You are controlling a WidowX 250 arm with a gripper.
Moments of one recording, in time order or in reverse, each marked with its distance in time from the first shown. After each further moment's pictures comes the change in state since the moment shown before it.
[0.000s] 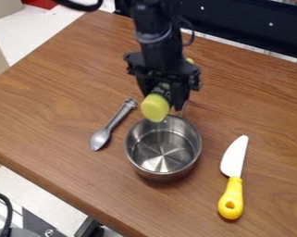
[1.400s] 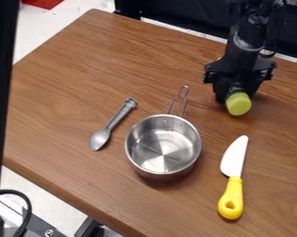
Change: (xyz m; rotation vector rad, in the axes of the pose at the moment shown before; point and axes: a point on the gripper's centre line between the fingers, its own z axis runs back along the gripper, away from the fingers) arm 0.089 -0.072 -0.062 0.181 -0.010 0.560
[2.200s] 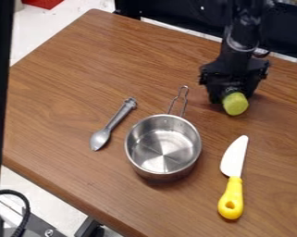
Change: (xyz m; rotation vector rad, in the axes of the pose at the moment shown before) arm 0.006 0.011 -0.016 0.019 -0.003 0.048
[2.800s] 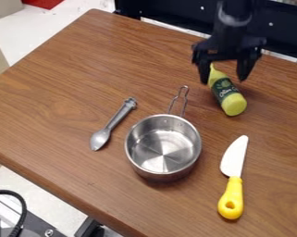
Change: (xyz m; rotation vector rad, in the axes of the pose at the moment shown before) arm 0.012 0.006 0.017 -0.018 0.023 -0.051
